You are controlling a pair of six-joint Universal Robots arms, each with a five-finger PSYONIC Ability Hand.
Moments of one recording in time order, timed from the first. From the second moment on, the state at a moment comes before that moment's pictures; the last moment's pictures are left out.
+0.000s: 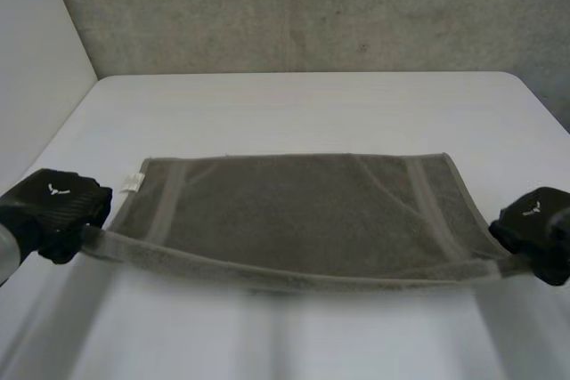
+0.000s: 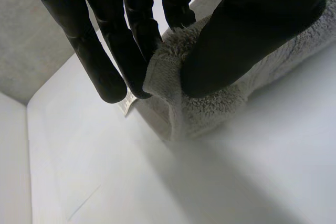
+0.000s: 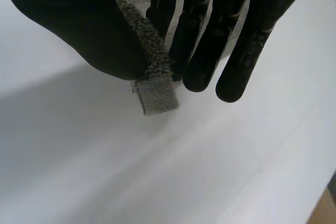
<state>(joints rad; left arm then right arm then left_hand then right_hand) 4.73 -1.45 -1.89 2.82 -1.26 3.84 1.61 -1.46 1.67 0.57 1.42 2.12 1.18 1.22 1.21 1.22 1.03 0.96 1.18 1.19 1.19 1.00</state>
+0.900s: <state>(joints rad) 4.54 -2.35 -1.13 3.24 -1.47 3.63 1.84 -0.71 1.10 -0.26 1.61 2.32 1.19 1.22 1.22 1.22 1.03 0.95 1.15 1.15 1.16 0.98</state>
